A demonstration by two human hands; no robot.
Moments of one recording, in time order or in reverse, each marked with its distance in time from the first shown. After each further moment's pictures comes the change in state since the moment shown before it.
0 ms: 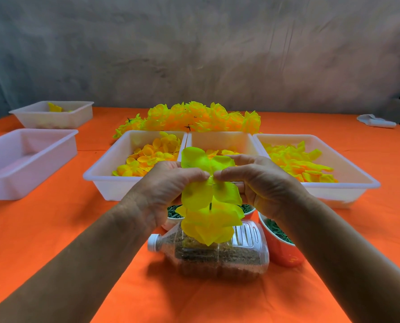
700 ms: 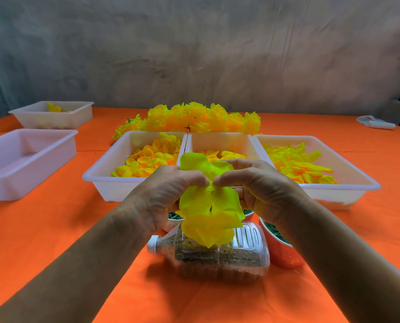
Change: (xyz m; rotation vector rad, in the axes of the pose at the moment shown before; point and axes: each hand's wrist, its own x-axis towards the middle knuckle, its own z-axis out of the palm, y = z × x) left_hand 0.002 -0.003 -0.003 0.002 -0.010 -0.060; right_hand -0.002 0.002 0.003 -0.026 -0.017 0.009
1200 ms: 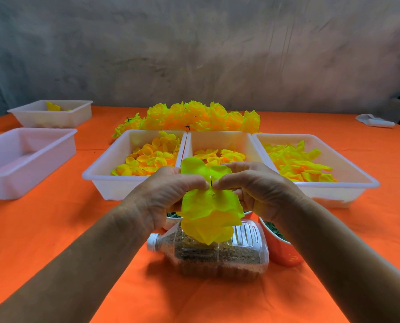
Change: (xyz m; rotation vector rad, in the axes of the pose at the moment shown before) left_hand 0.002 -0.005 -0.002 0.058 -0.043 -0.007; right_hand 0.006 0.006 -0.004 -0.032 -0.034 0.055
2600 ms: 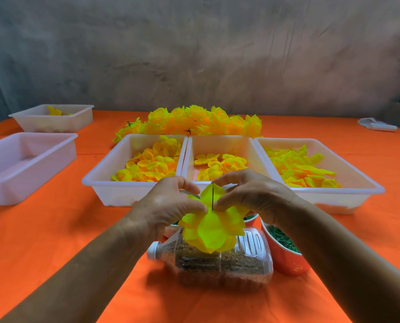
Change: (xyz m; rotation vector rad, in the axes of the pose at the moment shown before) left_hand 0.004 -0.010 -0.004 0.335 0.092 0.105; right_hand 0.010 -0.003 0.001 -0.428 0.009 0.035
